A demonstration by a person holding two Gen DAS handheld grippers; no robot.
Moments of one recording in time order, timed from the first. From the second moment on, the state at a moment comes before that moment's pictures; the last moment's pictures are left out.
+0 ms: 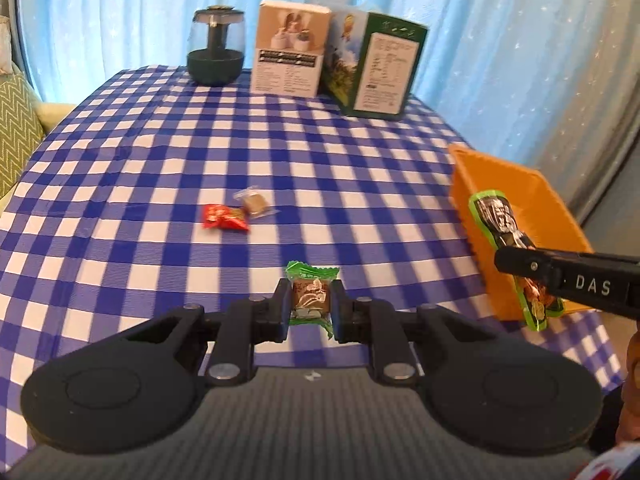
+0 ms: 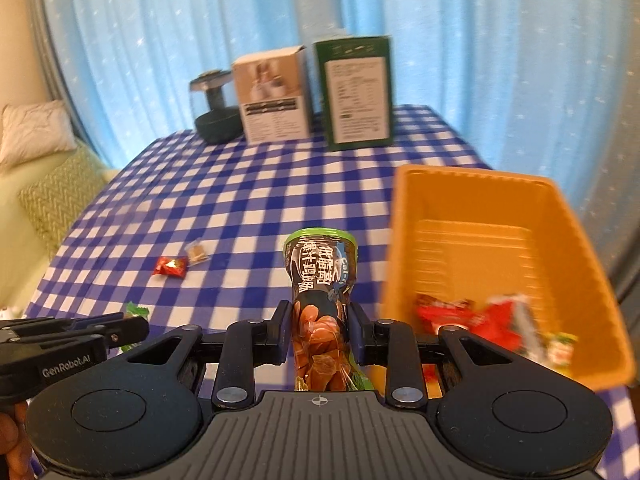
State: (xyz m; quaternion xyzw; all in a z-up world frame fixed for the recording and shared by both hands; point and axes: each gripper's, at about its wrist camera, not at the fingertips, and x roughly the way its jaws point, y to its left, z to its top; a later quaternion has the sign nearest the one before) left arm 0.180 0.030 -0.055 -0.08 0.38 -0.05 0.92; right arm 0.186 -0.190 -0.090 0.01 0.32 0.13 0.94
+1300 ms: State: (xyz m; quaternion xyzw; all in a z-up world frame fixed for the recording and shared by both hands) left arm 0.212 -0.165 0.002 -0.01 0.36 -0.20 0.91; right arm 0.173 -0.353 -0.049 0.04 0.30 0.04 0.95
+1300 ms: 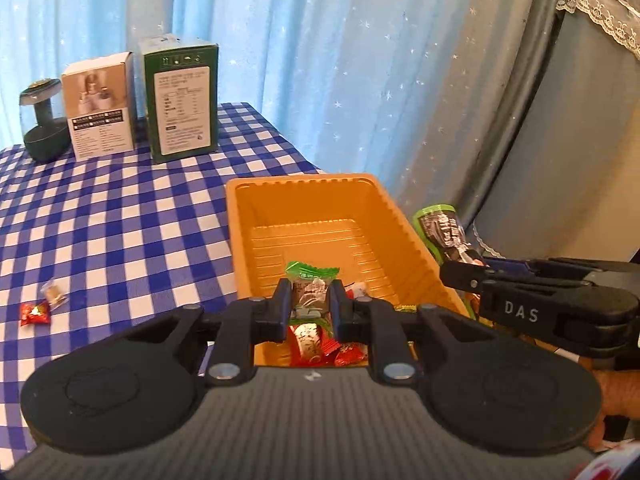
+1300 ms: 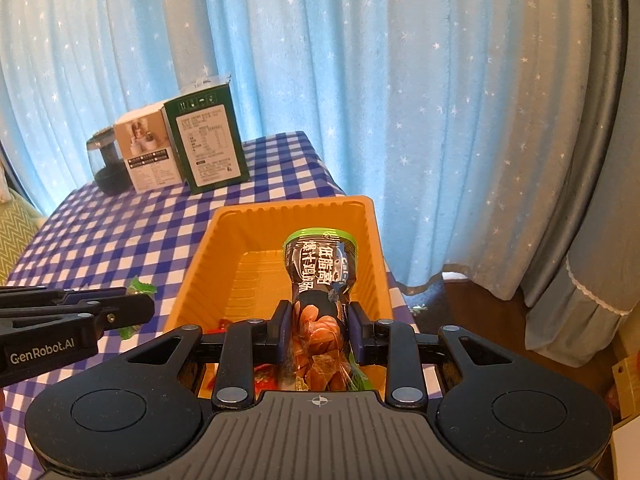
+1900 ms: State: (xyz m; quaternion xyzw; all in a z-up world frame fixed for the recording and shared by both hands) left arm 0.251 -0.186 -0.020 -0.01 0.38 -0.21 0.90; right arm 0.212 -0.356 -0.066 0.03 0.32 0.04 0.95
